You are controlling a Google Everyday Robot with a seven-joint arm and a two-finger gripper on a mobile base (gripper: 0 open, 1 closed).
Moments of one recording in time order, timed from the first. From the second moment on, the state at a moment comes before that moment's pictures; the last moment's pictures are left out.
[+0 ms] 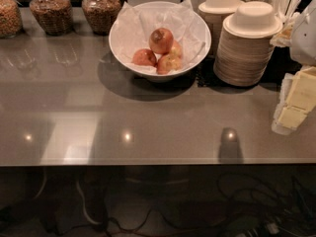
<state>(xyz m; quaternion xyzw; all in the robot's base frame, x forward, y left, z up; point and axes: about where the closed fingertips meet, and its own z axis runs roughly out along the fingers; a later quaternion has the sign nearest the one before) 0.438 -0.217 0.976 -0.60 0.78 -0.03 0.16</state>
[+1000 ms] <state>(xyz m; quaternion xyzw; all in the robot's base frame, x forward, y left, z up) 0.485 -0.183 0.979 -0.61 0.75 -0.03 0.25</state>
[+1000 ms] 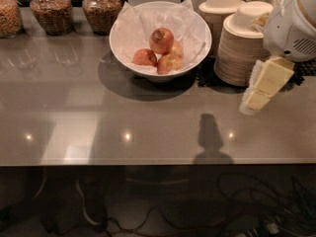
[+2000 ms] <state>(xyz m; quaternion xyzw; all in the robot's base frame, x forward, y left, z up) 0.619 -0.095 0.981 -0.61 0.70 -0.01 0.36</state>
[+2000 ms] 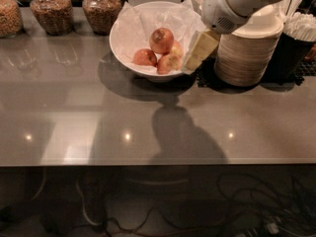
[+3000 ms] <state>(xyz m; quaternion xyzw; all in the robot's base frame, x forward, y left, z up) 0.659 -0.064 0.968 -0.60 0.70 -0.01 0.39</state>
